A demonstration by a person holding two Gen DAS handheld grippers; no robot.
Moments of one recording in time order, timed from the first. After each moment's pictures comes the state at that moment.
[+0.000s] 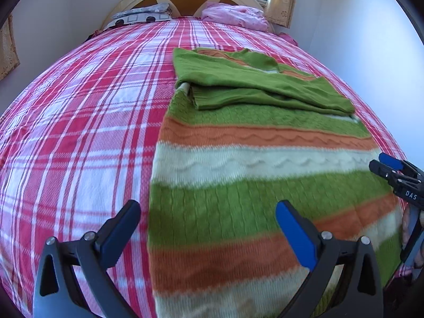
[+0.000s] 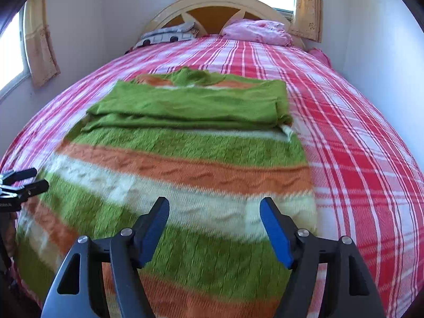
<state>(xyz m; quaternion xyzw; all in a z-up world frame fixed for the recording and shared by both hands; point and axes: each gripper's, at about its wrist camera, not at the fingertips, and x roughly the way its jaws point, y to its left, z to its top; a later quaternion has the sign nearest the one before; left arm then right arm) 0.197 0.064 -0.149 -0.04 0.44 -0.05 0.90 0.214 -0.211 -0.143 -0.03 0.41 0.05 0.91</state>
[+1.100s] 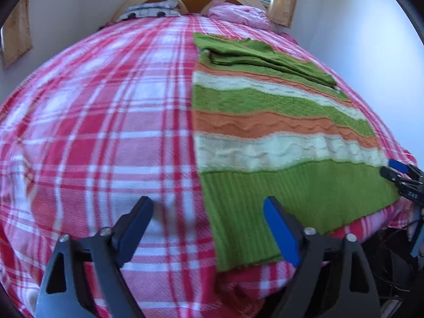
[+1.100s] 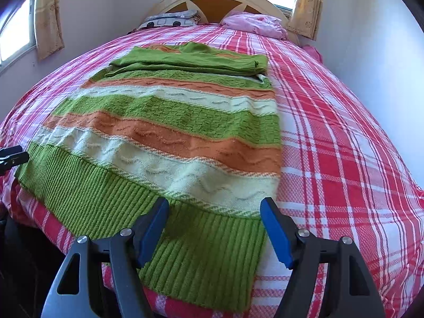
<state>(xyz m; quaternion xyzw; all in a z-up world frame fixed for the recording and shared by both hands) 0.082 0.091 -0.169 -0.06 0.44 -0.05 0.89 0.078 -0.223 -0.151 -0.07 0.43 0.02 0.90</state>
